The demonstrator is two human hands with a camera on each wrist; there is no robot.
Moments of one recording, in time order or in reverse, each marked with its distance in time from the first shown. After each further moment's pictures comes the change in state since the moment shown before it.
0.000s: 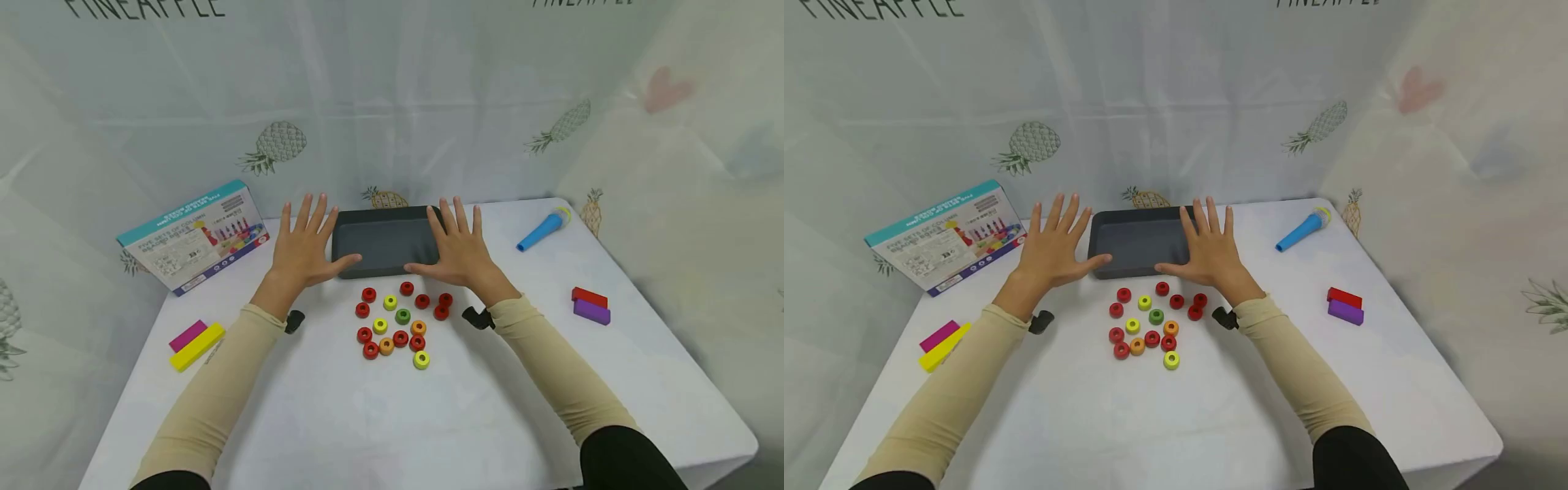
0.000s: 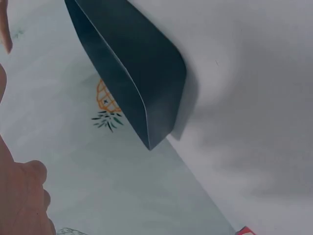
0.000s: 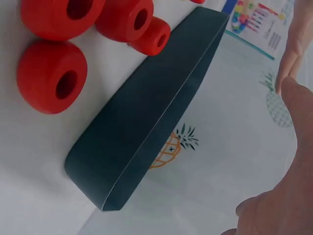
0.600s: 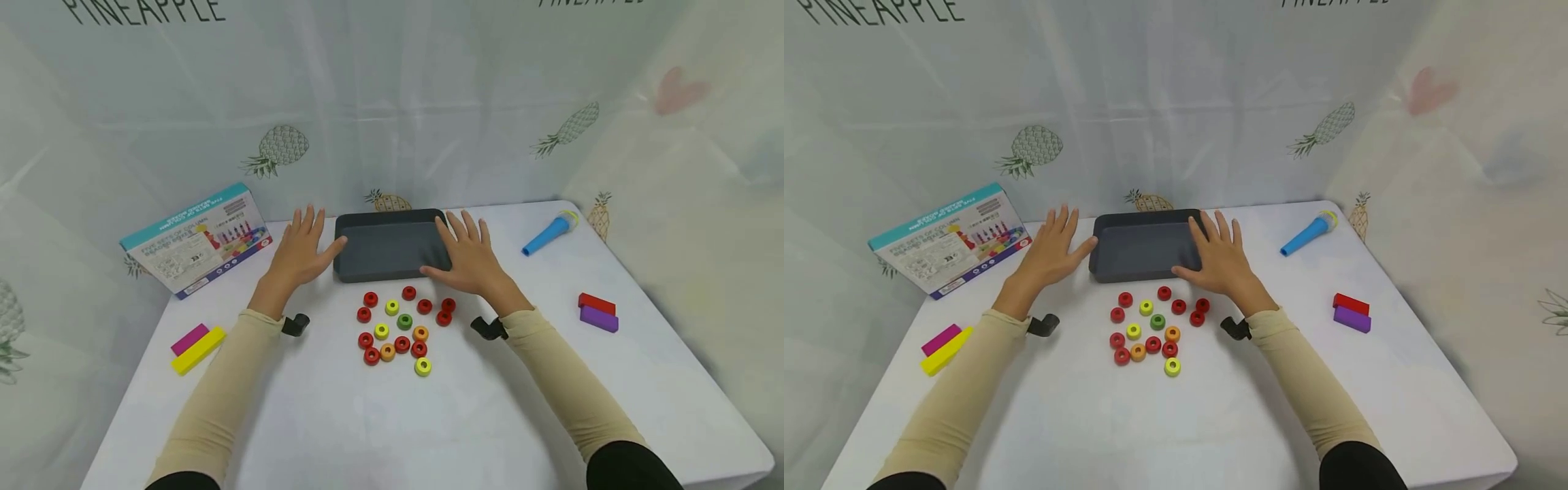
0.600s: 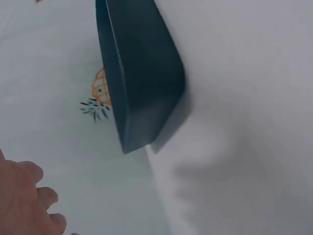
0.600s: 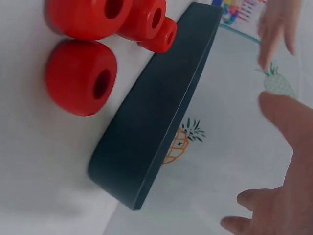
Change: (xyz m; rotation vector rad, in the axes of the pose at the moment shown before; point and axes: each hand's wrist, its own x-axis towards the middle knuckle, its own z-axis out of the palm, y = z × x) left_hand 0.012 -0.019 0.023 -0.506 -0.076 -0.094; right_hand -0.004 0.021 0.012 0.124 0.011 -0.056
